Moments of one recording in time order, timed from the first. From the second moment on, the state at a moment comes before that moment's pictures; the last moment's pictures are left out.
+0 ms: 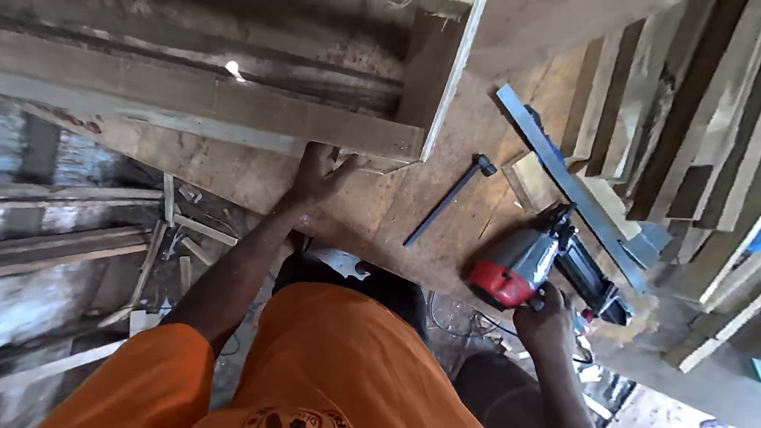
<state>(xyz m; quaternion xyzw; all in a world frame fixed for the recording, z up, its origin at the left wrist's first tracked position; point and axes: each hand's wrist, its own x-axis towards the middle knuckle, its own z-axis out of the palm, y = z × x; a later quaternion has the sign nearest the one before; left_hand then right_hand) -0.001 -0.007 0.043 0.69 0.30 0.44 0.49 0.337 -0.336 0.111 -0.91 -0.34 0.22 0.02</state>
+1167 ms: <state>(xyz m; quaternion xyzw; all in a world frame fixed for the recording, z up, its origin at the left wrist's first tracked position) -0.045 0.031 -0.001 0.87 0.34 0.26 0.26 0.065 -0.047 0.351 -0.85 -0.38 0.29 0.23</state>
